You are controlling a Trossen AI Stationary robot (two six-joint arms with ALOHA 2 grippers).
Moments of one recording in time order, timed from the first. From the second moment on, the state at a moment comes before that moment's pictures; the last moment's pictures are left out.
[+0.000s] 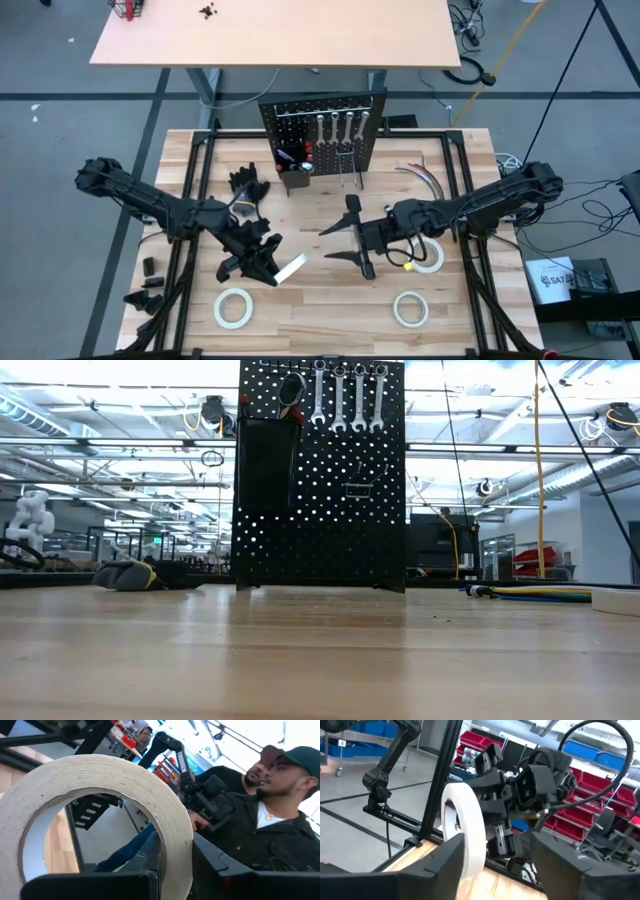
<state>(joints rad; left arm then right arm) -0.33 1.13 0.70 0.47 0.44 -0.76 0.27 1.45 1.02 0.49 0.03 -0.31</state>
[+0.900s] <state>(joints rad) -0.34 1.13 0.70 0.61 0.41 -0.78 0.27 1.45 1.02 0.51 -0.01 -0.19</state>
